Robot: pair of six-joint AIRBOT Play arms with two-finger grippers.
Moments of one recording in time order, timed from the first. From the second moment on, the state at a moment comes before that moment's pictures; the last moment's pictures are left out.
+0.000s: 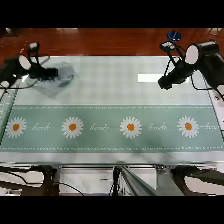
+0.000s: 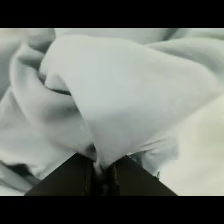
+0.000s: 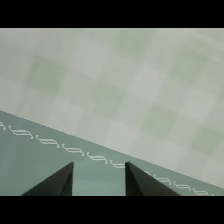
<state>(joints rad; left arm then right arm) 0.06 -1.60 1.43 1.44 -0.84 -1.51 0.20 -1.43 1.43 -1.68 1.31 1.41</state>
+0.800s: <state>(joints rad) -0.65 -1.13 1.46 1.39 -1.13 -1.56 0.20 -1.16 1.43 -1.85 1.43 1.46</state>
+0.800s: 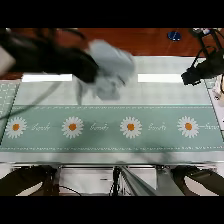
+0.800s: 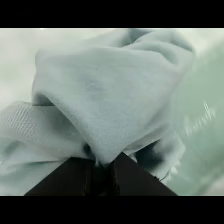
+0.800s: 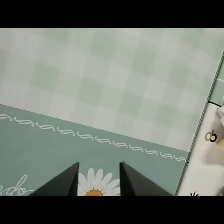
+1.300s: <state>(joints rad) -0.74 -1.30 1.20 1.40 -0.93 -1.66 0.20 -1.13 1.43 -1.84 1.48 1.46</state>
